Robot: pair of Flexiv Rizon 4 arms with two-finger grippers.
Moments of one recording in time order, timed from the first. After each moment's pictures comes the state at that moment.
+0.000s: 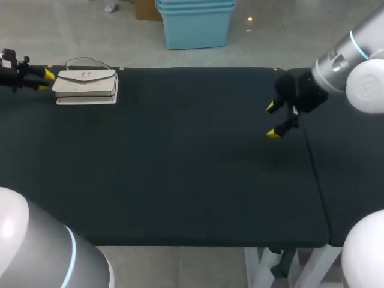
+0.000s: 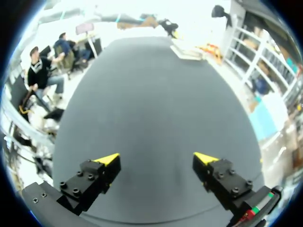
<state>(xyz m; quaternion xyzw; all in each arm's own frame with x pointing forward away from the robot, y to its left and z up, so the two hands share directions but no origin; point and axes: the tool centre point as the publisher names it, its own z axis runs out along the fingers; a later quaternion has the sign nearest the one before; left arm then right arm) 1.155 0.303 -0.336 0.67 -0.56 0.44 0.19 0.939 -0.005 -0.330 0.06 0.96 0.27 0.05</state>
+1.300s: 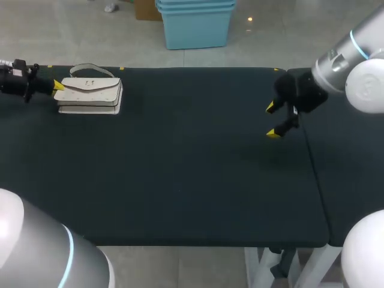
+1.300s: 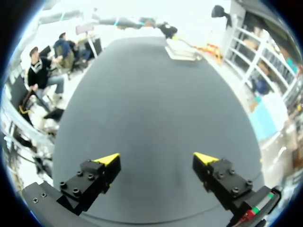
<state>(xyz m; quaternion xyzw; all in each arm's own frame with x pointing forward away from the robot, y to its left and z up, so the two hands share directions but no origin) 1.133 0.262 -0.358 0.68 -0.54 0.44 0.26 0.940 -0.005 -0.330 0.06 0.96 0.27 0.05</state>
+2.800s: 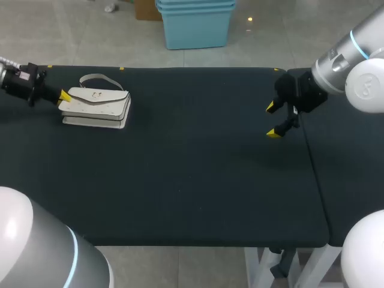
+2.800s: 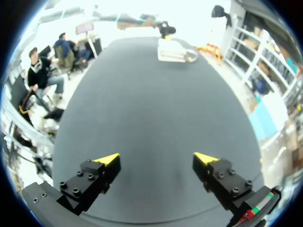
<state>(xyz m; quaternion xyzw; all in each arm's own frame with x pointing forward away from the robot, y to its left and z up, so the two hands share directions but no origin) 1.076 0.229 -0.355 0.63 -0.61 0.37 0.31 0.940 -0.005 -0.330 0.06 0.96 0.27 0.05</state>
